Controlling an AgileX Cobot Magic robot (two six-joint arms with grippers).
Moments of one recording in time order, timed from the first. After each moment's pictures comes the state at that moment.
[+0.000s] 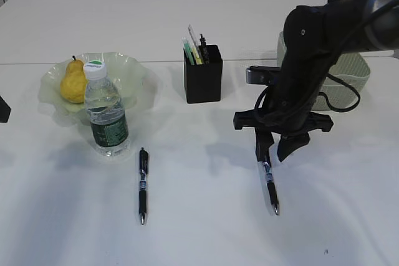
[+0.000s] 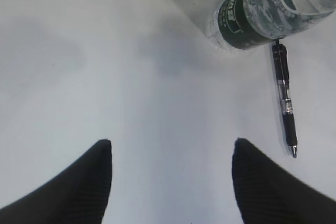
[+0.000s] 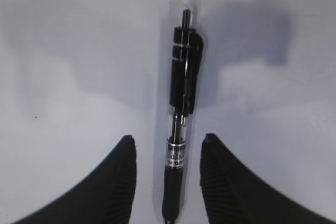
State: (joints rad) left arm -0.01 1.37 -0.98 -0.28 0.87 0.06; right arm 0.33 2.04 -1.42 0.12 0.98 0.26
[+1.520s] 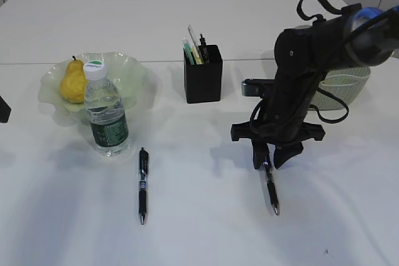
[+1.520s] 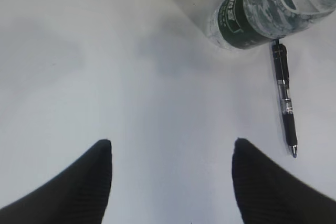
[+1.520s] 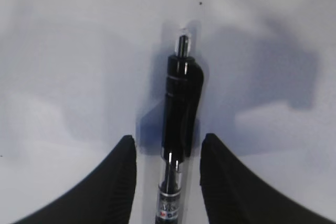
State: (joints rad) left arm -0.01 1.37 -0.98 -0.28 0.87 0.06; right arm 0.33 2.12 -1.42 0.09 0.90 0.26
